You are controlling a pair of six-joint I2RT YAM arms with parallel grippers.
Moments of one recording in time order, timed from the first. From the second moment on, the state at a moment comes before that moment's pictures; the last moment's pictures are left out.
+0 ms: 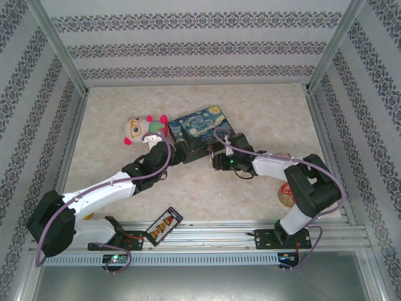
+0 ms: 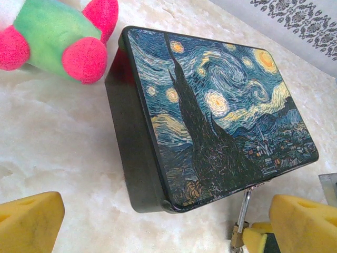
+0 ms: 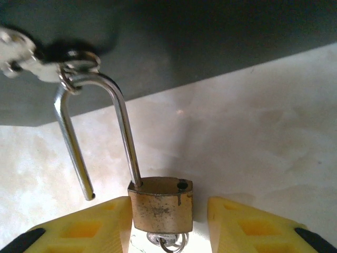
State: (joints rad) left arm -0.71 1.23 0.71 -0.11 -0.41 -0.89; right arm 0.49 1.61 0.74 -0.05 -0.27 0.46
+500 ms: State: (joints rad) left arm -0.68 1.25 0.71 -0.13 -0.41 -0.84; right arm 0.41 1.65 0.79 0.04 -0.43 0.50
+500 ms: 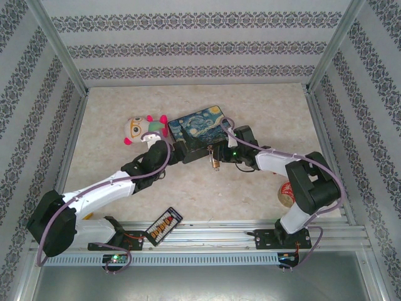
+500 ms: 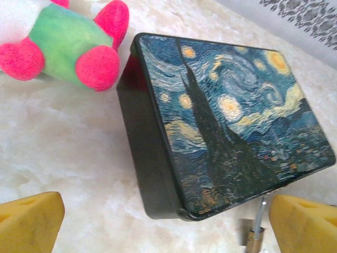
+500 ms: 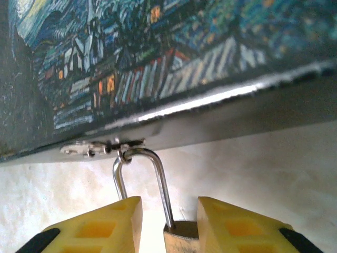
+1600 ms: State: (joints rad) left arm -0.64 1.66 1.01 -0.26 -0.44 -0.74; right arm 0.41 1.72 0.80 0.09 -0.50 0.53
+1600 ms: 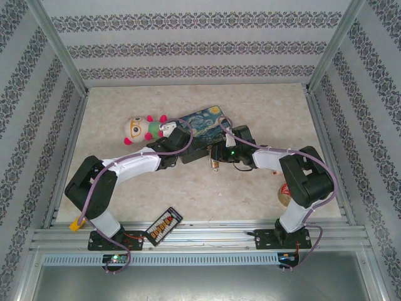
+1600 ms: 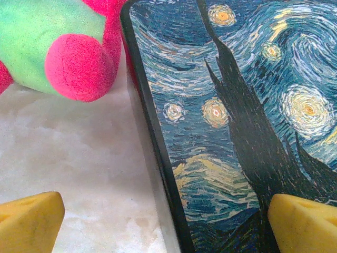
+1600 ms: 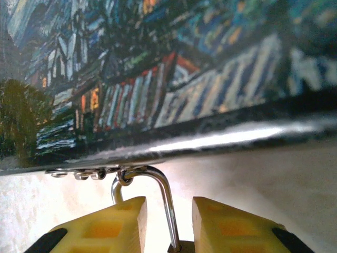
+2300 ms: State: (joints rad) left arm -0.63 1.66 1.01 -0.26 -0.40 -0.76; right arm 0.41 1.75 0.78 0.18 -0.50 0.55
